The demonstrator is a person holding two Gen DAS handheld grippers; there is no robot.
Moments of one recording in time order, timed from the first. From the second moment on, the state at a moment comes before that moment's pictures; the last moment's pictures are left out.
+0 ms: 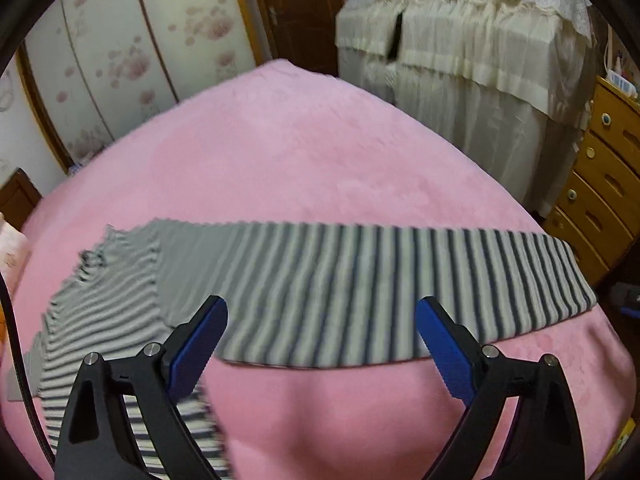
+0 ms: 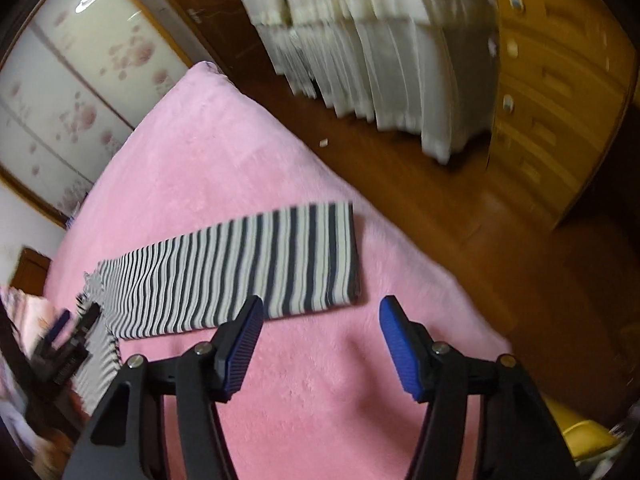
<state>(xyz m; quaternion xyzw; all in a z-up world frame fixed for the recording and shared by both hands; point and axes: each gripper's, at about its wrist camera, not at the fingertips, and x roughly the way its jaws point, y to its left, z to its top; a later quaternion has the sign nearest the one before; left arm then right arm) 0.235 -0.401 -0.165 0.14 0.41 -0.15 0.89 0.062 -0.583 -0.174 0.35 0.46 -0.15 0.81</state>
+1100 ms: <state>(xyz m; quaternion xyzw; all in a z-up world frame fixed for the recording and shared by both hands) 0.245 -0.374 -0.161 0.08 0.49 -0.12 0.86 0.102 -0.524 -0.107 0.33 0.35 -0.06 0.87</state>
